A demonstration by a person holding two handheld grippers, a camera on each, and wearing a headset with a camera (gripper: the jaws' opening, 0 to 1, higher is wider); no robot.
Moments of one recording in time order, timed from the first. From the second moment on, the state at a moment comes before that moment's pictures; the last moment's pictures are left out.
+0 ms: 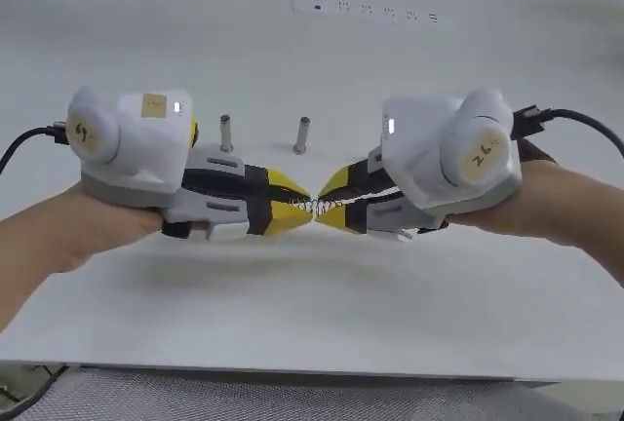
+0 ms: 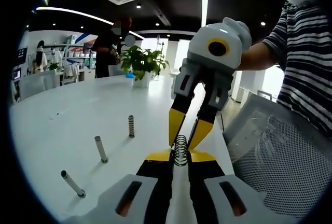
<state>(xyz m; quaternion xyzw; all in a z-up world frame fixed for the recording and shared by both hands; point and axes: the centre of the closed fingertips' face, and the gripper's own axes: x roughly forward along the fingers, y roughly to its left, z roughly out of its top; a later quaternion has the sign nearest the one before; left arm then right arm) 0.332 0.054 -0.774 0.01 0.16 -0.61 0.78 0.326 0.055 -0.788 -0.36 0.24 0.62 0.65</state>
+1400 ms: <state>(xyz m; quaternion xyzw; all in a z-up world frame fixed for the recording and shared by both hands) 0.320 0.059 -0.768 -0.02 0.15 -0.64 0.75 0.314 0.048 -0.775 -0.34 0.22 0.63 0.66</state>
